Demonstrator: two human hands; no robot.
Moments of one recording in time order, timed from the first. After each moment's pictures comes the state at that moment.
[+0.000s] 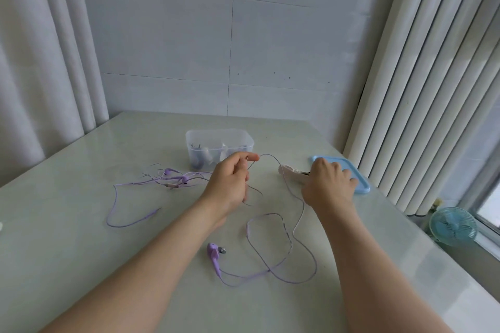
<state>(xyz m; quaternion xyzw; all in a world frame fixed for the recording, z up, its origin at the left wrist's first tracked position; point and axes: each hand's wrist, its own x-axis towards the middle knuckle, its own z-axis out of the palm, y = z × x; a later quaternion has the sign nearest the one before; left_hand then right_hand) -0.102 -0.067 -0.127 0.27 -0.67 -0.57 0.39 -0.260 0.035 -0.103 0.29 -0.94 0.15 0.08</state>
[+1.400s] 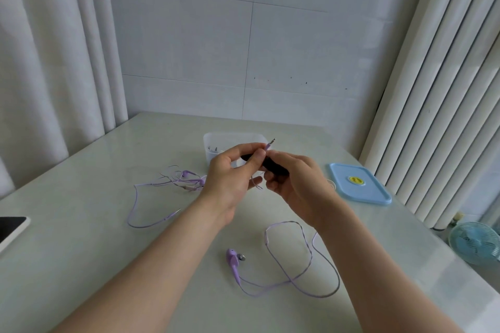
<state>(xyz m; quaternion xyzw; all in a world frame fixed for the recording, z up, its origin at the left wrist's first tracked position) -0.073 -0.066 -0.100 0.21 -0.56 -0.66 0.45 -0.200 0.009 -0.085 0.40 -0.49 0.65 -0.42</state>
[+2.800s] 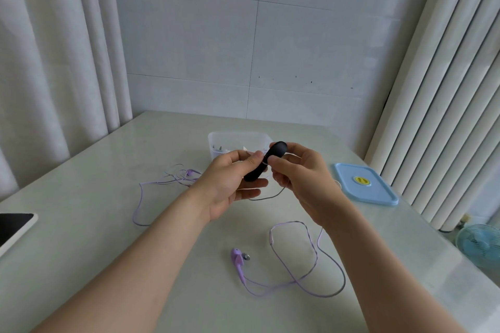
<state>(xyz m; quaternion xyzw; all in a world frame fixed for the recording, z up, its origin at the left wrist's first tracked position) -0.057 -0.089 -0.100 0.25 -0.57 -0.72 0.32 -0.203 0.007 -0.087 0.46 -0.55 0.63 -0.29</state>
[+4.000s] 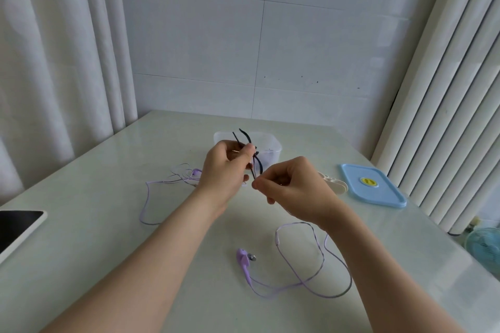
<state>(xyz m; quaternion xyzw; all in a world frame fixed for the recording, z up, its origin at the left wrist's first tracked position) -0.058 -0.098 -0.103 0.33 -0.61 -0.55 0.47 -0.181 0.018 -0.081 0.61 -0.65 0.43 -0.16</state>
